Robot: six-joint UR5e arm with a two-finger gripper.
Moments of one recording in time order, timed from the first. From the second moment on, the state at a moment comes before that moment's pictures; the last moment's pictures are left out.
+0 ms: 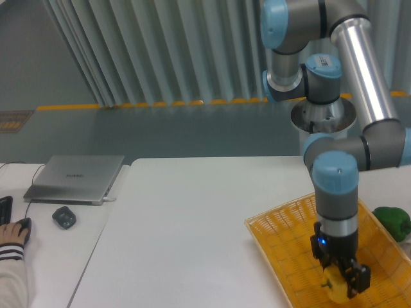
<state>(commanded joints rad) 2.34 -2.05 -1.37 -1.01 1.55 1.06</state>
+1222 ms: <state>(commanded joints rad) 2.68 -2.08 -1.44 -1.01 1.48 1.57</state>
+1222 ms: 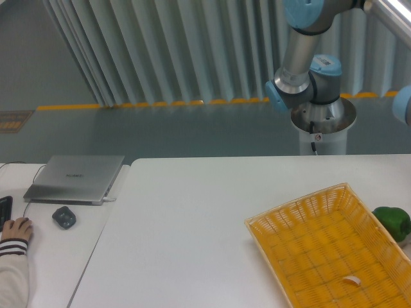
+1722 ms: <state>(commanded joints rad) 2.70 -2.11 -1.45 -0.98 1.48 1.60</state>
